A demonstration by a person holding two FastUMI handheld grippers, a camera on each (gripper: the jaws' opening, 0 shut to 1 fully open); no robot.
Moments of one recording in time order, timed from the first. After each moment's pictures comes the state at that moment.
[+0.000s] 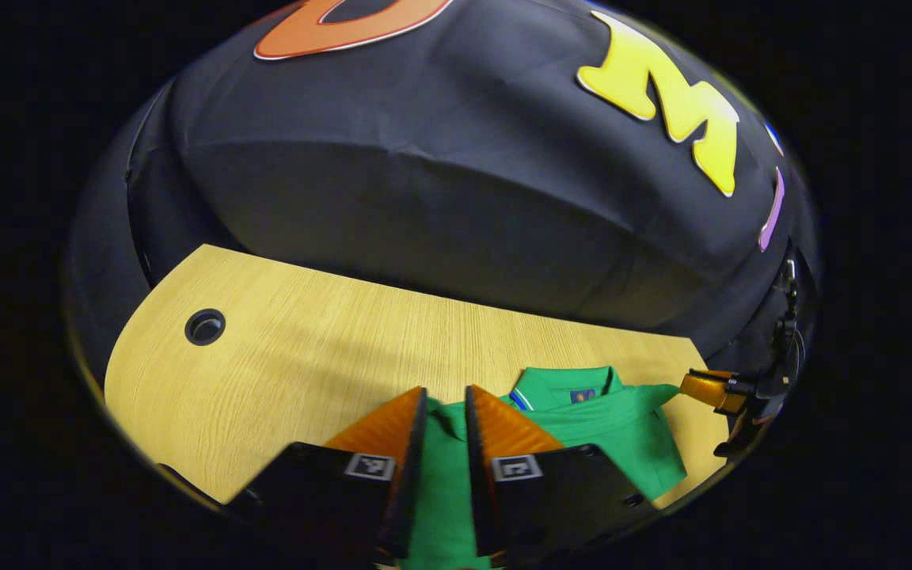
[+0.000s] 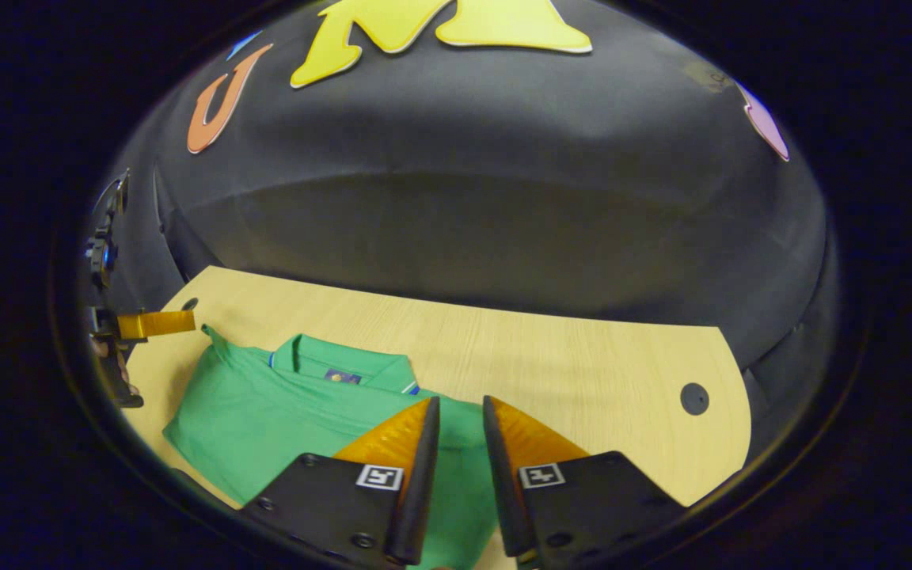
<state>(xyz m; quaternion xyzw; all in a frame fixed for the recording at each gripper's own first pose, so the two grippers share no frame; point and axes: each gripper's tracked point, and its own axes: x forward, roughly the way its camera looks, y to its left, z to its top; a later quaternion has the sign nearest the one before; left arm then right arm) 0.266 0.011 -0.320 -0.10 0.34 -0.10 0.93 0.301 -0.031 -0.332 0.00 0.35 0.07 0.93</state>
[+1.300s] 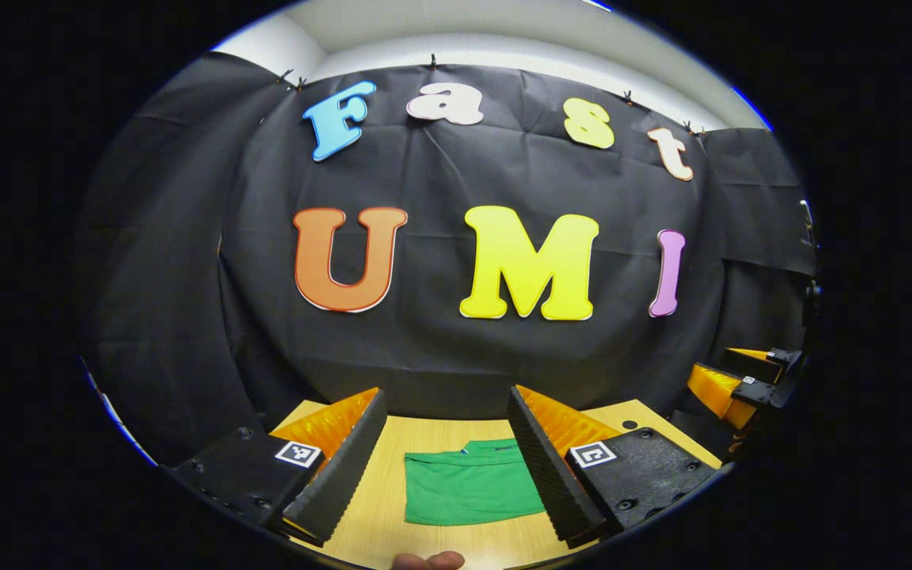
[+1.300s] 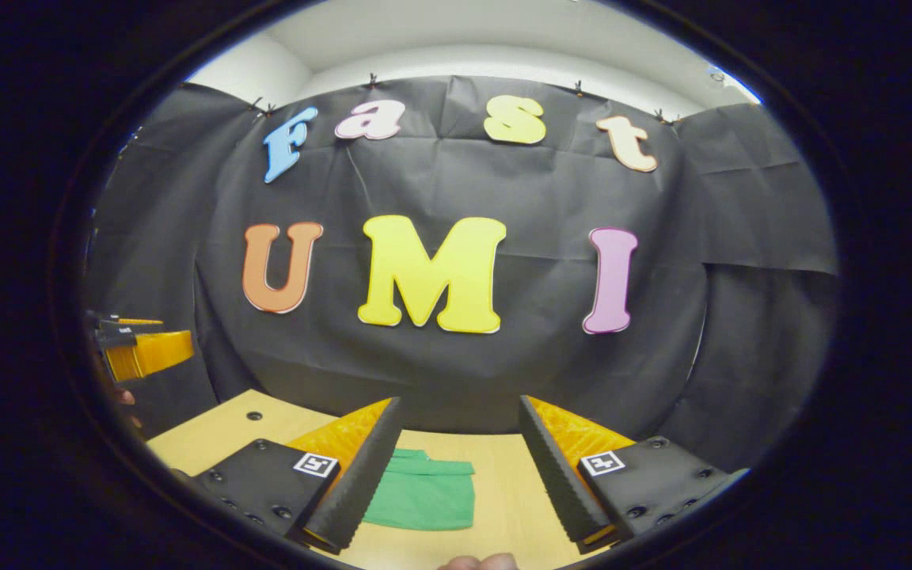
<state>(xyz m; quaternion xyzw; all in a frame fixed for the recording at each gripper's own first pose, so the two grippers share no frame) 0.008 -0.008 0.028 0.00 0.06 -0.06 1.00 0.015 -0.023 -0.005 0.00 0.05 -0.02 1.00</state>
